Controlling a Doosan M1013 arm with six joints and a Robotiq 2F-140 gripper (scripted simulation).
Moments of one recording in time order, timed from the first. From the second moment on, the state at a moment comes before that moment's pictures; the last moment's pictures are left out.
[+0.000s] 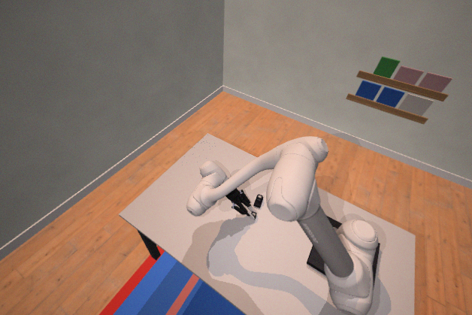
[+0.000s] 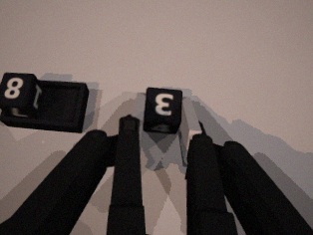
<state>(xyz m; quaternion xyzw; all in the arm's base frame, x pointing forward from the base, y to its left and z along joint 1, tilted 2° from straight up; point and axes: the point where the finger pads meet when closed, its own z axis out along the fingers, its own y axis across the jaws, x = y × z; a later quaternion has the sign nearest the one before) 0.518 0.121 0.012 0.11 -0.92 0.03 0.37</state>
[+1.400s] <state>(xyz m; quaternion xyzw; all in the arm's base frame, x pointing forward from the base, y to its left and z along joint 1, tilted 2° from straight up) 0.518 0.121 0.012 0.11 -0.92 0.03 0.37</state>
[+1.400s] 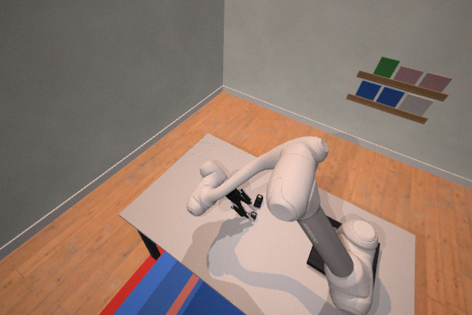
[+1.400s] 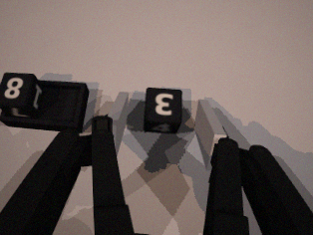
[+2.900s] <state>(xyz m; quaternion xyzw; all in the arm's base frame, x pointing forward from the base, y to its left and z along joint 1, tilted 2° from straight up) 0.517 0.118 0.077 0.11 -0.92 0.03 0.37</state>
